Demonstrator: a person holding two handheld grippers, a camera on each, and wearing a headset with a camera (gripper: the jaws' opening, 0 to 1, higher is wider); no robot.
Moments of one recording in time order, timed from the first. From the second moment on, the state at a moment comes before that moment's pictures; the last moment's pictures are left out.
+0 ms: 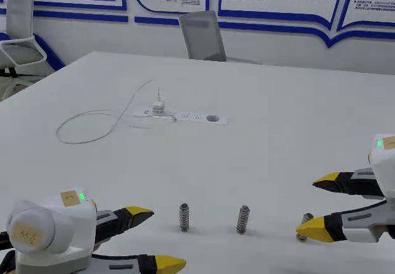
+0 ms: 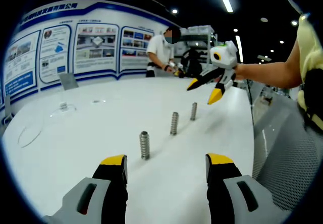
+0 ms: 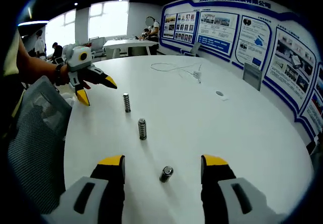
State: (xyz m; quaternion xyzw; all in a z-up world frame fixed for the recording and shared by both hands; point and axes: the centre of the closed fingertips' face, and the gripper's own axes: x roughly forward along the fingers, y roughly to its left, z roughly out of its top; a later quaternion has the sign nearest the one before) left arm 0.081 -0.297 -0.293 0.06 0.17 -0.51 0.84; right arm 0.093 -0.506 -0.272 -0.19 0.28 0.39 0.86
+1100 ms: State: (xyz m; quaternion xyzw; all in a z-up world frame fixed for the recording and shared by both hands) left arm 0.075 -0.293 -0.296 0.05 0.17 -0.50 0.84; right arm 0.059 -0.514 -0.282 -0.12 0.21 0.35 0.90
